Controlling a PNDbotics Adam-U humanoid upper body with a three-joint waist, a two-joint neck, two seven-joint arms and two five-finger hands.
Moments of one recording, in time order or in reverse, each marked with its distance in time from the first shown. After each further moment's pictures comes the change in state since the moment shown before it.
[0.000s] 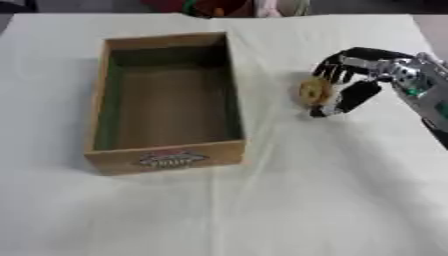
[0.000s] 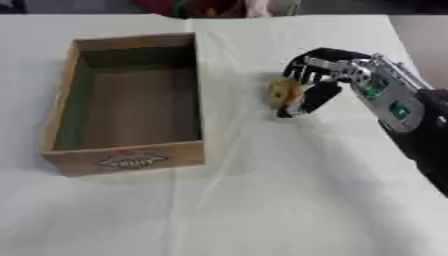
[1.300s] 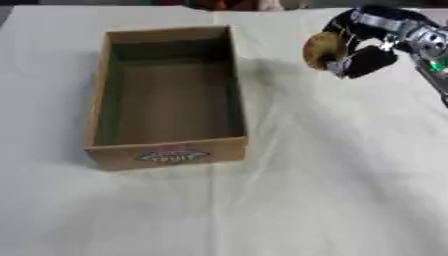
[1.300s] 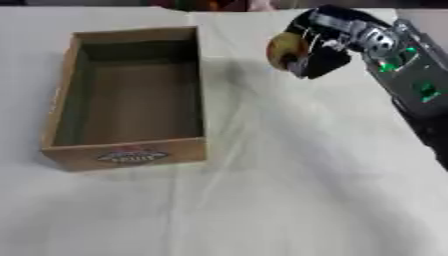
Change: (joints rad) left arm -0.001 -0.007 0.000 0.000 0.003 0.003 -0.007; right arm -0.036 -0.030 -0.076 -0.254 -0.202 0.154 -0.094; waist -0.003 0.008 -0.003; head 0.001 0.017
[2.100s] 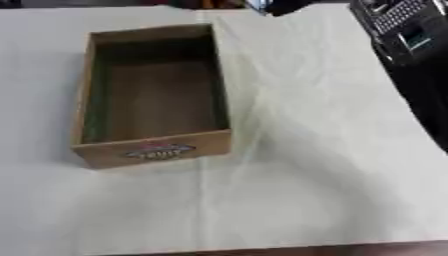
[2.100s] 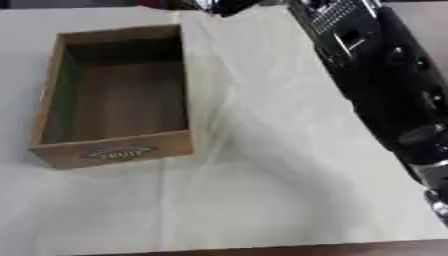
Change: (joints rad) left arm 0.000 0.000 -0.016 0.000 0.010 0.005 -0.010; right arm -0.243 0.304 0.052 -0.010 0.139 -0.022 -0.016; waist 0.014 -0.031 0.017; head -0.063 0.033
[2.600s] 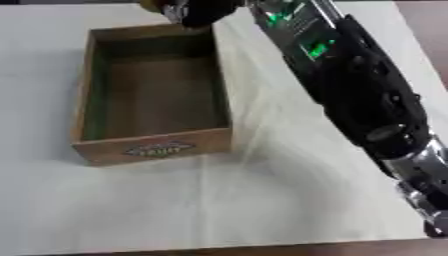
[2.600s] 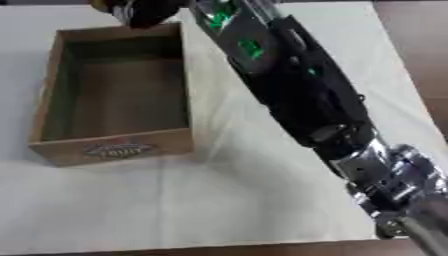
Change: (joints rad) left arm -0.006 -0.001 -0.009 0.000 0.012 -0.009 -0.001; right arm -0.054 0.204 0.052 0.187 0.235 -0.089 -0.050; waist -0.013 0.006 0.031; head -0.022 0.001
